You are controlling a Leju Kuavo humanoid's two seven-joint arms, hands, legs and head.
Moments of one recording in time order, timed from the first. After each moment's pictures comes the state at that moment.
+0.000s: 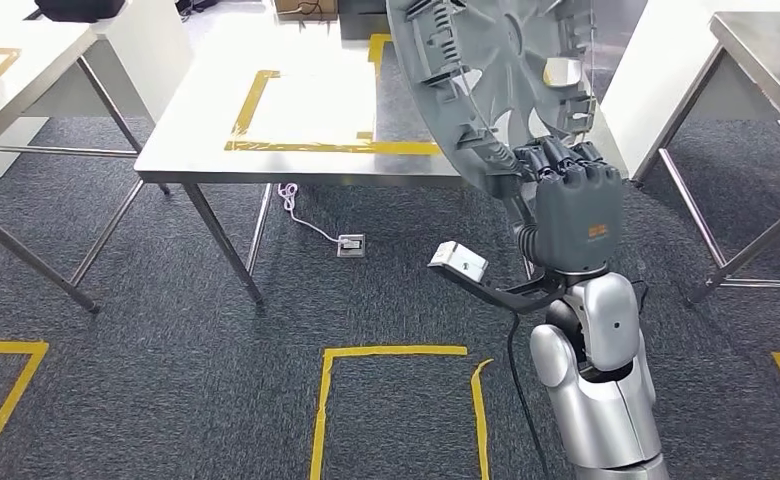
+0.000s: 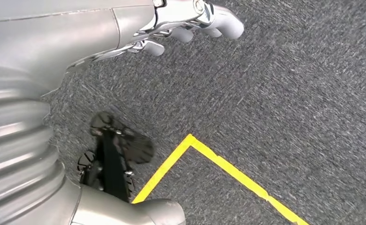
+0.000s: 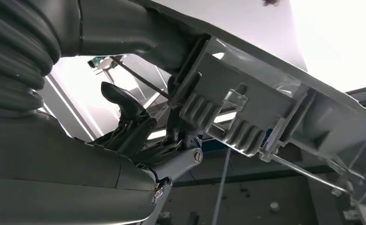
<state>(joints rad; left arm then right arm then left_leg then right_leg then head) -0.05 -0.11 0.40 -0.20 0.17 0.42 -0.39 -0.28 0.02 0.29 -1.72 1.45 -0.23 -0.13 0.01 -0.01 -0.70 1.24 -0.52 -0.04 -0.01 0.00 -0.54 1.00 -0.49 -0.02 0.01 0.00</state>
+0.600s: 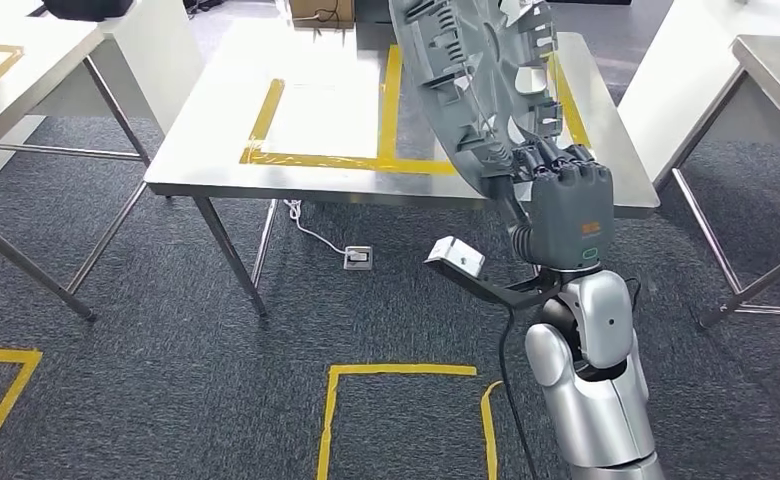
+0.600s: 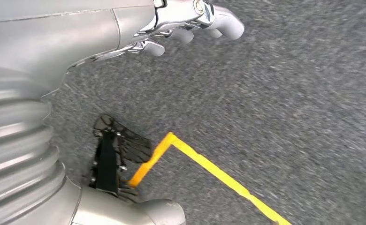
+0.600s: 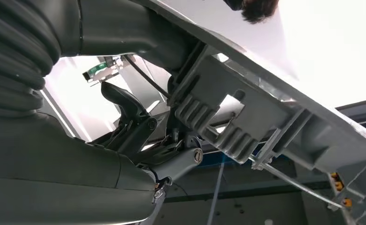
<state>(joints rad) -0.05 -0.11 0.40 -0.19 0.15 0.42 -0.38 -0.29 0.02 0.29 -1.70 1.42 -0.20 -0.12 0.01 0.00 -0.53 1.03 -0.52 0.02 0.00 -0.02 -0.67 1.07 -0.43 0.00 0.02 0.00</state>
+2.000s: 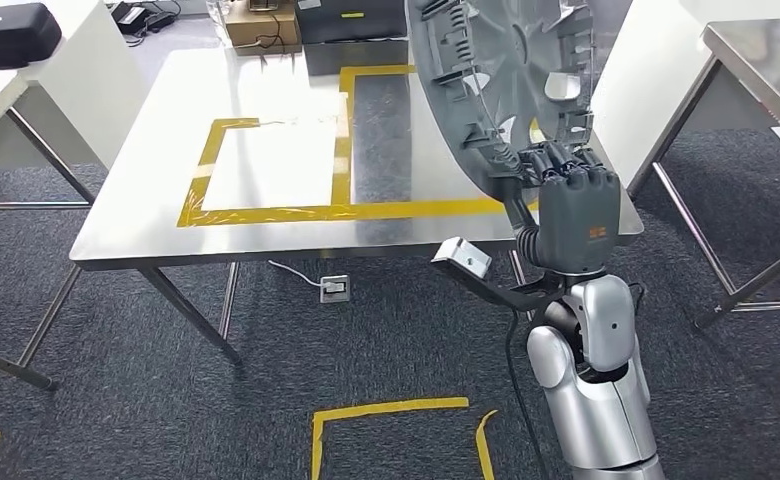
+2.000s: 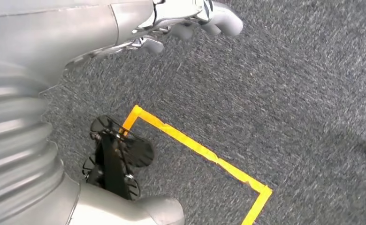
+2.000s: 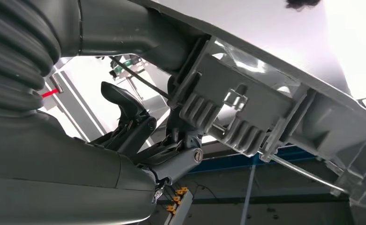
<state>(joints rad) -0.05 -0.10 0.40 -0.20 0.14 0.42 -0.37 -0.27 0.03 0.28 -1.69 1.41 -0.24 -0.12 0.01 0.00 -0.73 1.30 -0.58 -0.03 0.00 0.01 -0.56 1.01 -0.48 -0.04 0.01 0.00</state>
